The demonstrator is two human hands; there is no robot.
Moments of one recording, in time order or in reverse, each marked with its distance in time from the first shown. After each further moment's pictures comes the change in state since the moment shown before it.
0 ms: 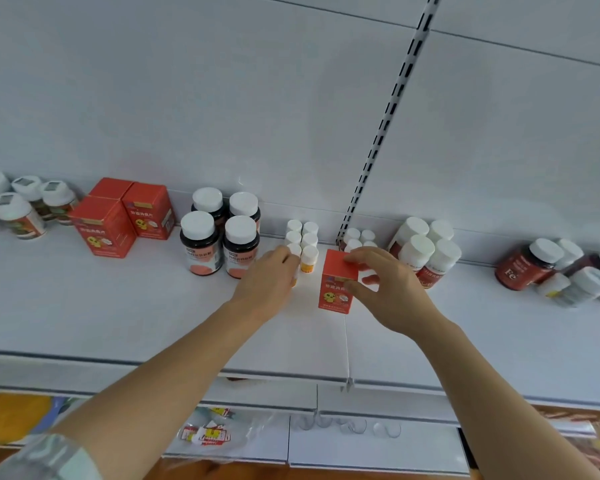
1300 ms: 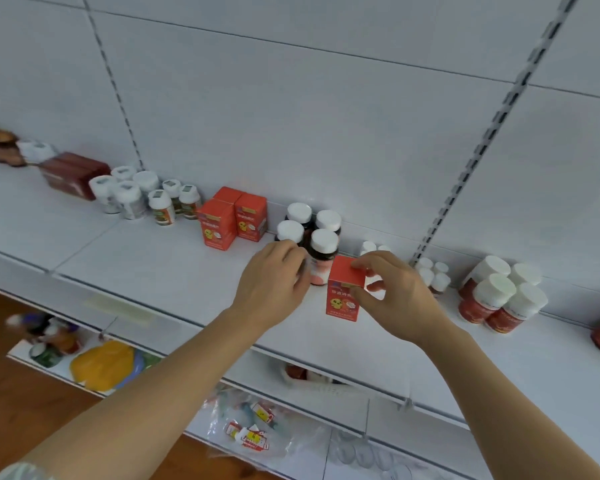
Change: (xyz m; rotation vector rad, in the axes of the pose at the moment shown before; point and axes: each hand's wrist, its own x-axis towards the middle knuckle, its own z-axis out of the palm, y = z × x) left_hand -0.095 -0.035 -0.087 0.086 0.418 -0.152; right_hand 0.026 -0.078 0.040 0.019 -0.095 -0.275
